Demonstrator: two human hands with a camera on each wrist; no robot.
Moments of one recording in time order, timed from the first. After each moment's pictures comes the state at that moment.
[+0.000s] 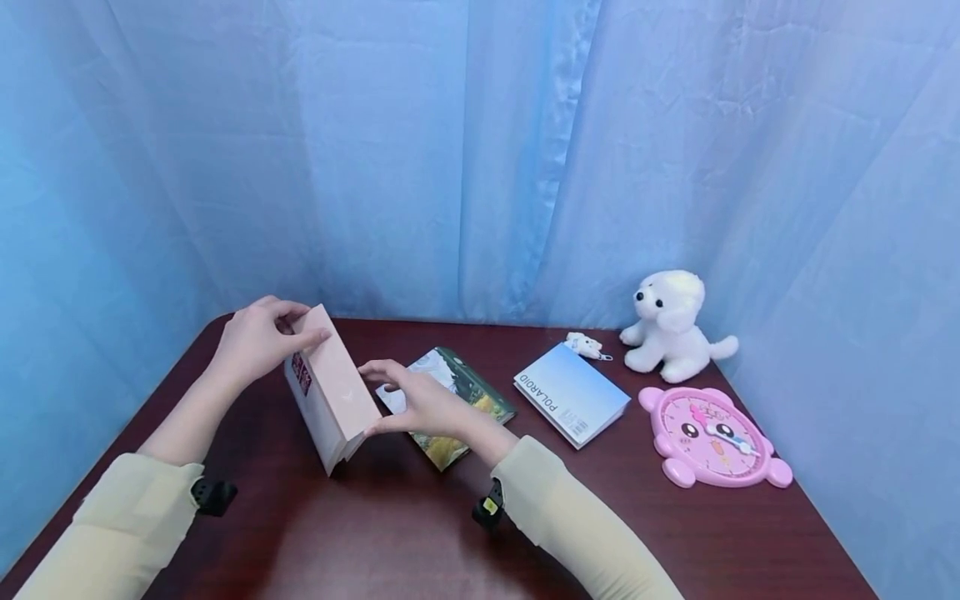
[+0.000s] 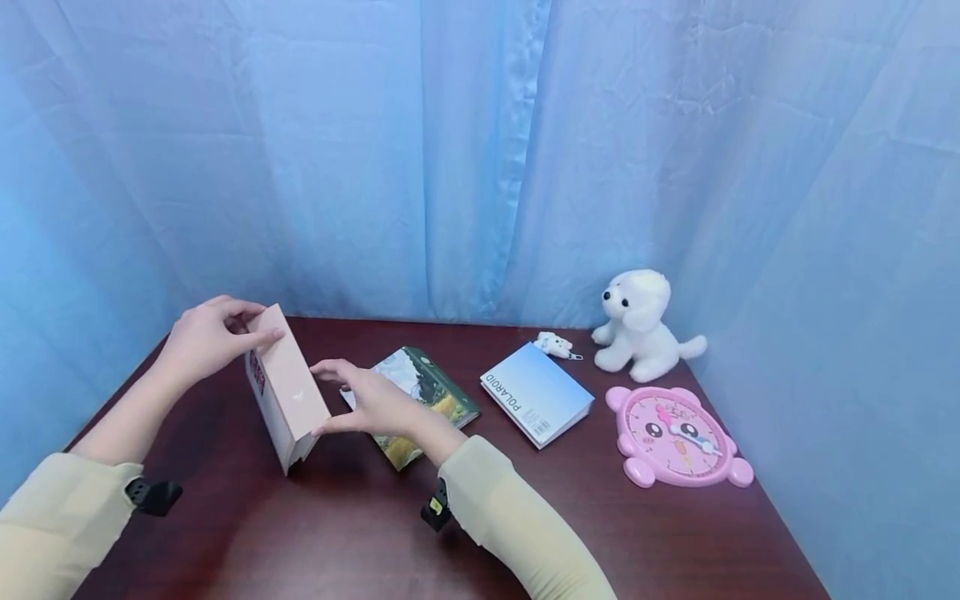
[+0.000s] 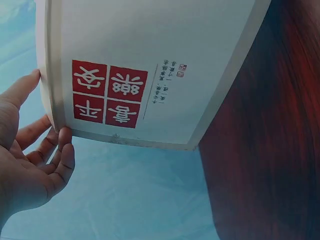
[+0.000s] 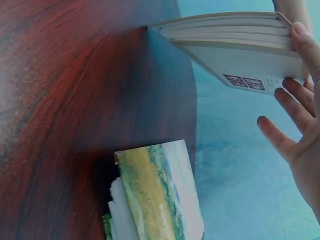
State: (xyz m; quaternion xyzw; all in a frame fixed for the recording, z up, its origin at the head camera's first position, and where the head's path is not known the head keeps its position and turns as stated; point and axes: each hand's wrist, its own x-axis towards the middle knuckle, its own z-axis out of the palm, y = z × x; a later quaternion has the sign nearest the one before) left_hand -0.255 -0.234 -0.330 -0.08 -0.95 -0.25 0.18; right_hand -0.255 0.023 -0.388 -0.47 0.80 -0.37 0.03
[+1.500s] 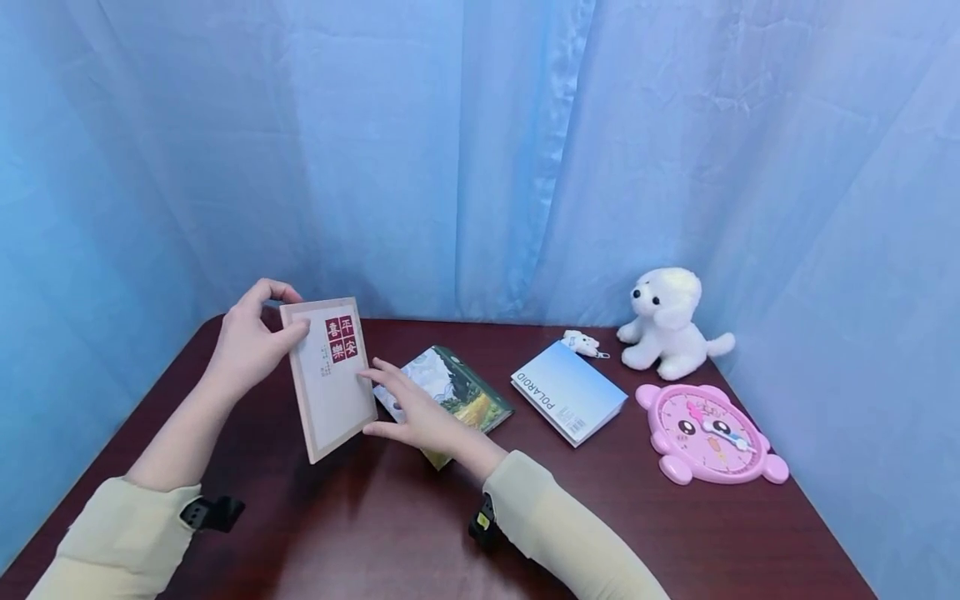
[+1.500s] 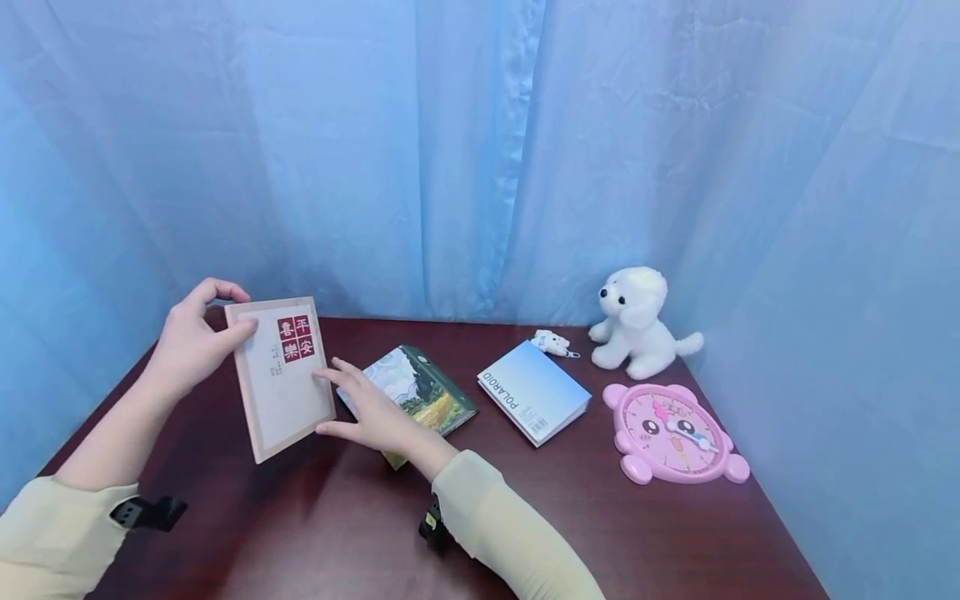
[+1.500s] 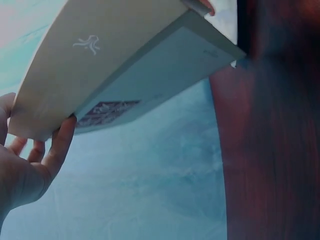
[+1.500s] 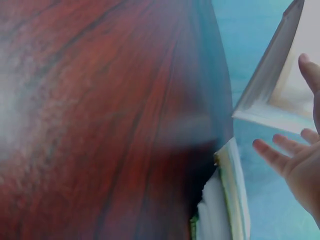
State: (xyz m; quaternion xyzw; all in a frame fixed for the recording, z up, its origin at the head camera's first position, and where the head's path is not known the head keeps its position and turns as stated) left_hand -0.232 -0.215 -0.316 -0.09 -0.88 -0.40 0.22; right_hand -0.258 0.018 -0.434 -0.41 0.83 -0.37 0.02
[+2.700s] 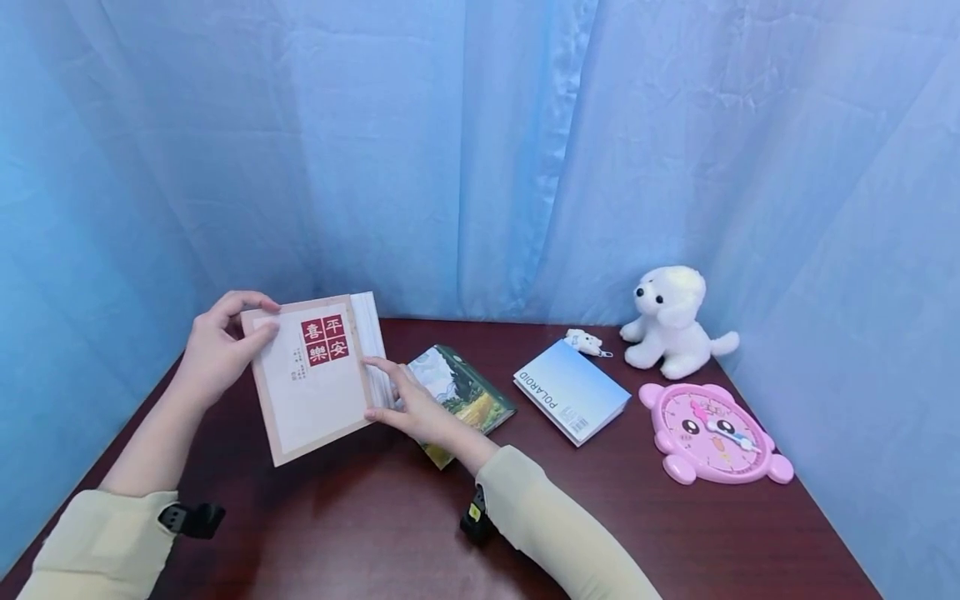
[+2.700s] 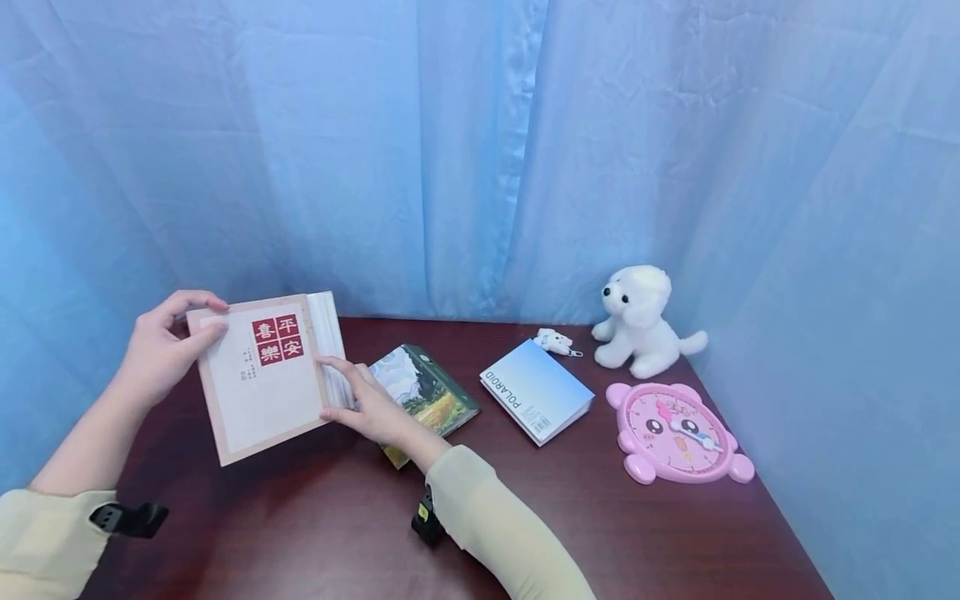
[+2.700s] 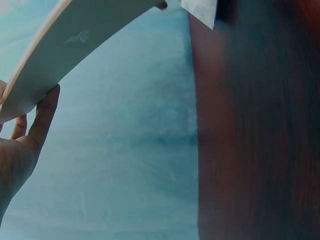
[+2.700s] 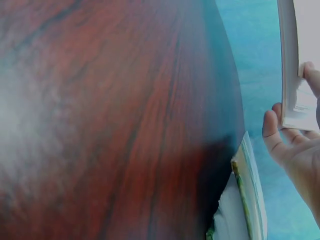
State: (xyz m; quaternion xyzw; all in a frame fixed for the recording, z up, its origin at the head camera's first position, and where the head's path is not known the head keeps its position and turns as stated) left_hand -0.236 -0.256 -0.338 -0.10 -0.85 -0.47 0.23; right_hand -0.270 0.013 -0.445 -0.39 0.82 -0.42 0.02
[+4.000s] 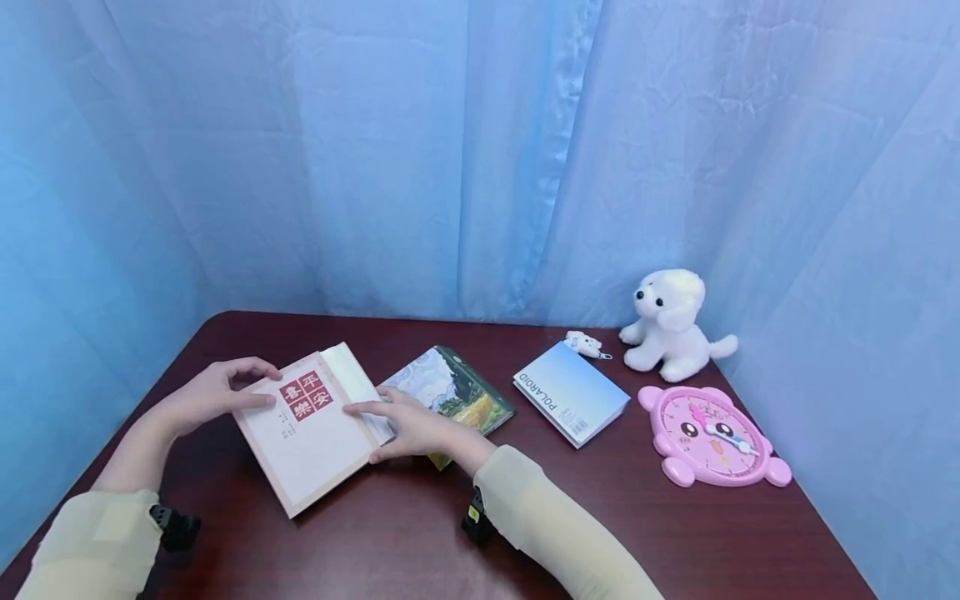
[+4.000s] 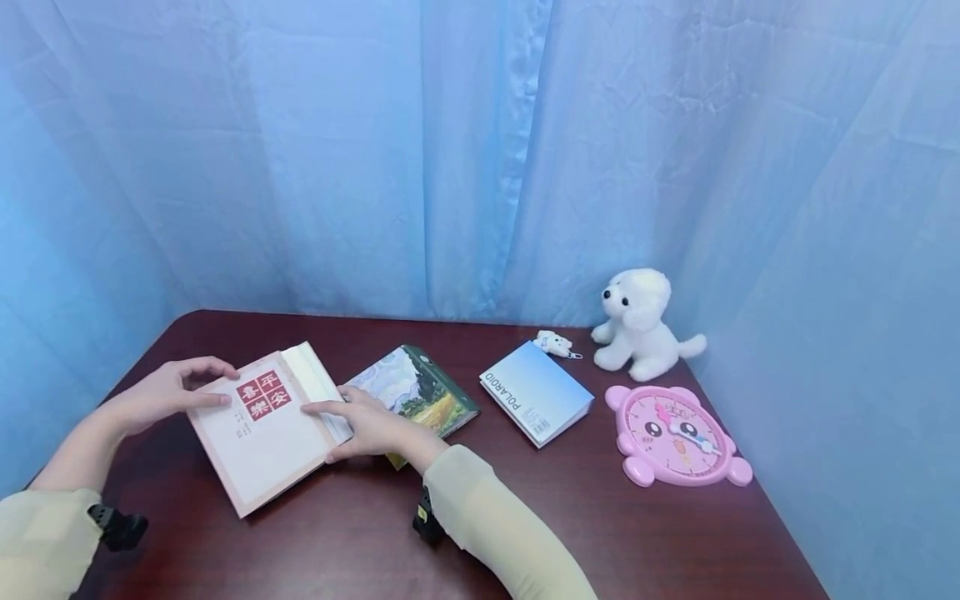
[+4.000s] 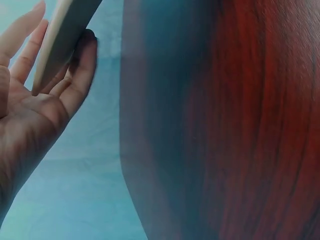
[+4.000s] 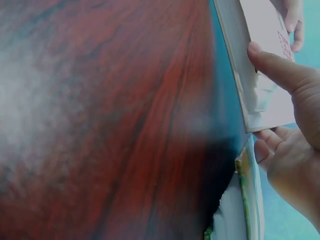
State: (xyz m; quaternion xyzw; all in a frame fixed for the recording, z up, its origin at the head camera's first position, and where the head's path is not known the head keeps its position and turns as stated) left_hand -0.245 -0.313 -0.409 -0.10 -0.89 -0.43 -0.09; right_hand -0.266 0.009 -0.448 -0.43 0.87 -0.21 0.09
